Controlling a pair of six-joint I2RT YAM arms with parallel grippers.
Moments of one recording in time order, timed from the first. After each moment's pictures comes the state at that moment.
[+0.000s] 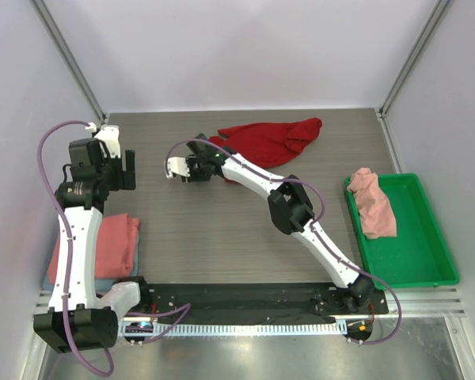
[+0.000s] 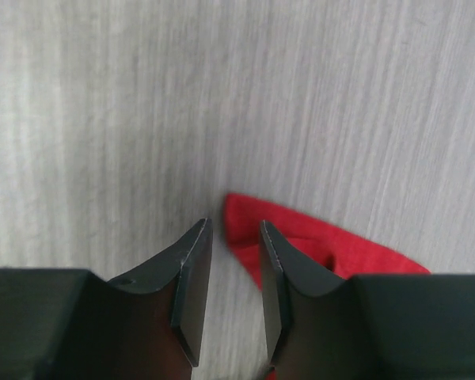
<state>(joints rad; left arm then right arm) 0.11 1.05 1.19 -0.80 -0.02 0.15 0.82 2.65 2.42 -0.62 -0.20 -0.97</state>
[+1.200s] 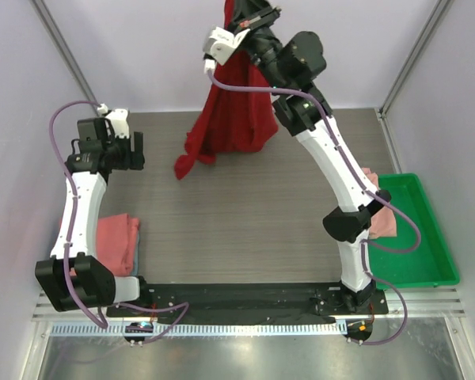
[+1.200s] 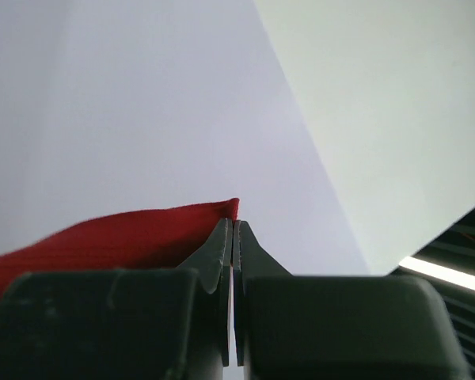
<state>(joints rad) 0.12 1.32 1.30 -0.67 0.15 0.16 0.68 2.04 2.60 0.02 -0.05 -1.41</state>
